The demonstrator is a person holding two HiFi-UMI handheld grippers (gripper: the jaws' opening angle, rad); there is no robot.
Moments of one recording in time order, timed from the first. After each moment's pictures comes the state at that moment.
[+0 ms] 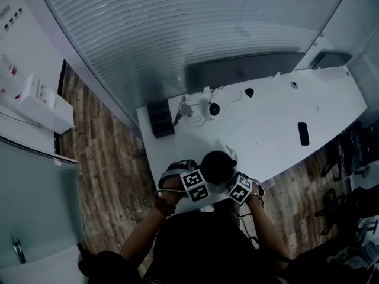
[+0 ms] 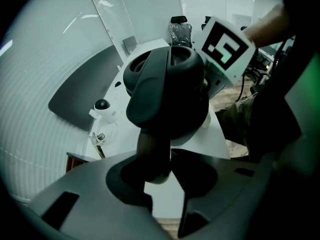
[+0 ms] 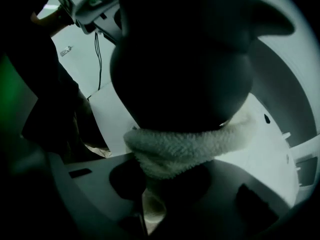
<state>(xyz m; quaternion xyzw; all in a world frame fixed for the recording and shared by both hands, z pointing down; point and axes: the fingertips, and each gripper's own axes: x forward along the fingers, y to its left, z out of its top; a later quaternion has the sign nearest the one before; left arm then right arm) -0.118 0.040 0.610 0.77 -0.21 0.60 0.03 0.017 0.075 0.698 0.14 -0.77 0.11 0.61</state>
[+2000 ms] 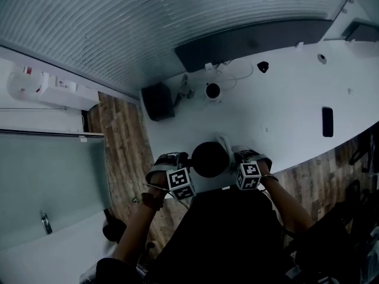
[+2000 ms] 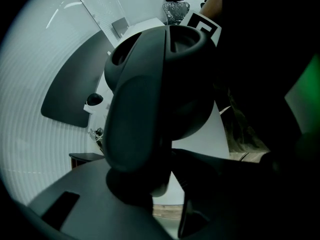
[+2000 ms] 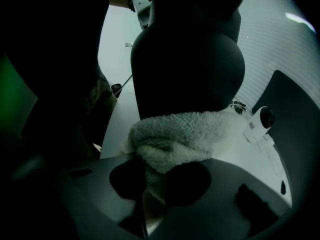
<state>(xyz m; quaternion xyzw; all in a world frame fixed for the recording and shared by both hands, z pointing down) -0.111 0.037 0.619 0.70 -0.19 0.69 0.03 0.028 0.037 0.713 -0.09 -0.87 -0.10 0.48</state>
